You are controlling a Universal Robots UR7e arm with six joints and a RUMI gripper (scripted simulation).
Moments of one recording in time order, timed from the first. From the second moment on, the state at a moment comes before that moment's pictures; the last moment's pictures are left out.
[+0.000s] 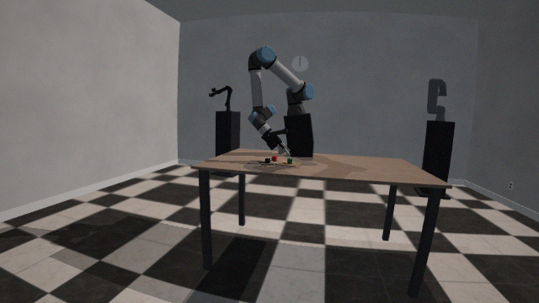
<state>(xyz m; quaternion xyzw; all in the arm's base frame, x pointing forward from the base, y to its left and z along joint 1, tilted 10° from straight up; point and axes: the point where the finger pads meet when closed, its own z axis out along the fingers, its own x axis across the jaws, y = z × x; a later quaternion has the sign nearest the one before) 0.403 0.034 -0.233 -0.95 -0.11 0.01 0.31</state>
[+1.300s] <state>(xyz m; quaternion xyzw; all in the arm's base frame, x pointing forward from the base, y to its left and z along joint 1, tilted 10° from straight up) 0.400 0.039 -0.209 -0.97 -0.11 0.00 0.20</state>
